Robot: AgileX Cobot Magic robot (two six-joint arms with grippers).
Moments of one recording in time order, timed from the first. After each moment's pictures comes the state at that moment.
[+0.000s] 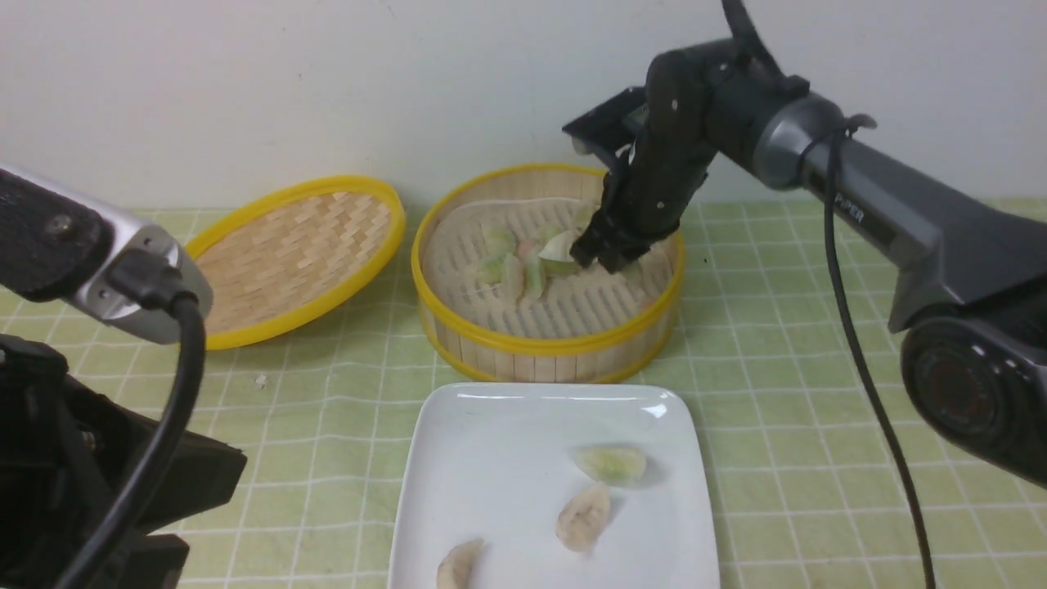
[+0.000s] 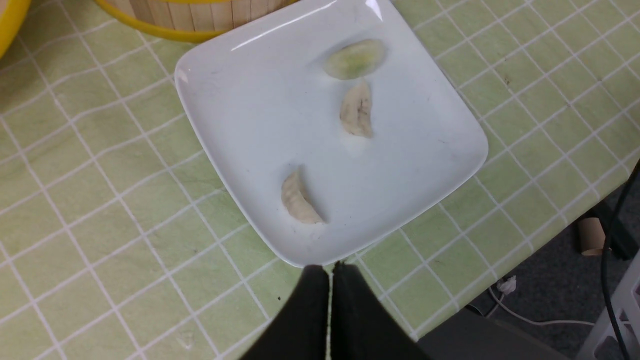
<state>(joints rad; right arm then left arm) 0.43 2.43 -2.38 0.05 1.24 -0.24 -0.52 0.83 -1.00 -0.20 1.09 0.01</state>
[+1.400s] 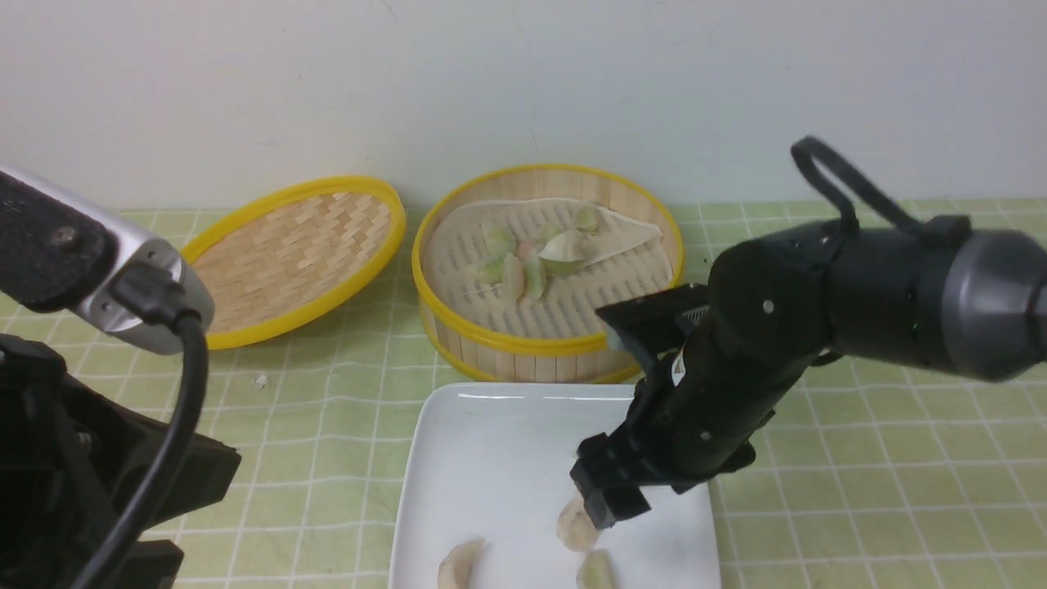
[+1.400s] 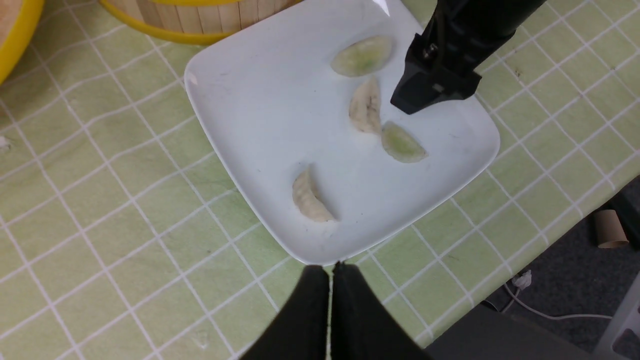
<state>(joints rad) 0.64 1.76 -1.22 0.20 0.95 0.06 -0.52 0.83 -1.00 -0.19 1.10 0.04</state>
